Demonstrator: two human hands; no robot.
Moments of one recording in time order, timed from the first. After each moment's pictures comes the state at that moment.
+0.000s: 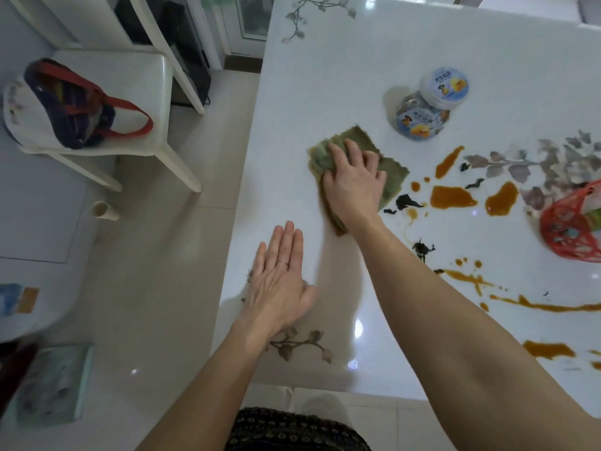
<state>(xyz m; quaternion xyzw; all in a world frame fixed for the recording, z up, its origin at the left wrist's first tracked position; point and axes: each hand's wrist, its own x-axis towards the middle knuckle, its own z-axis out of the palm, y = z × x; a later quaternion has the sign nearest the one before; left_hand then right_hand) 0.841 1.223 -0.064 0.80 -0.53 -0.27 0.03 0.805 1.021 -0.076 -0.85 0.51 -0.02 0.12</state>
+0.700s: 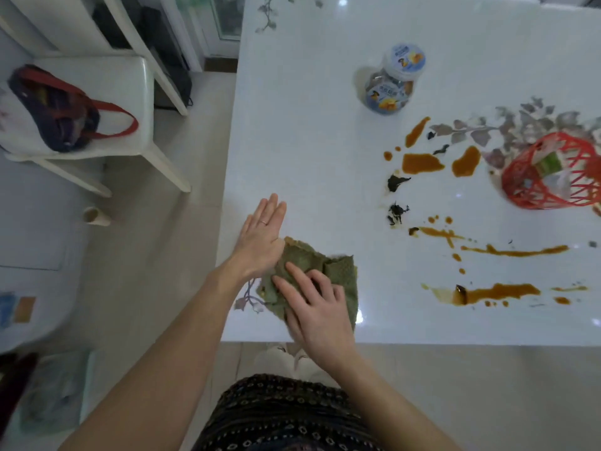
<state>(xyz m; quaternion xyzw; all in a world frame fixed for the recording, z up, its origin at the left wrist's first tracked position) 0.868 1.218 -0.059 0.77 -0.52 -0.37 0.09 0.679 1.256 -0.078 -0.93 0.34 -0.06 0.14</state>
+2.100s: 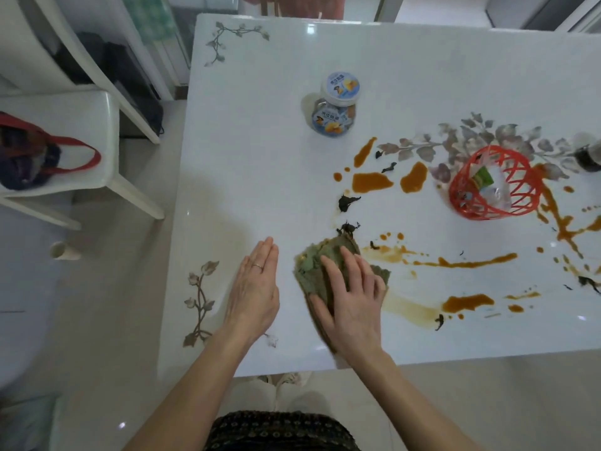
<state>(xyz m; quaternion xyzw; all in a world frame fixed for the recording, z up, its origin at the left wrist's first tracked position) 0.780 1.219 -0.065 0.78 -0.57 -0.23 0.14 0.603 1.176 -0.072 -0.86 0.50 -0.09 0.09</state>
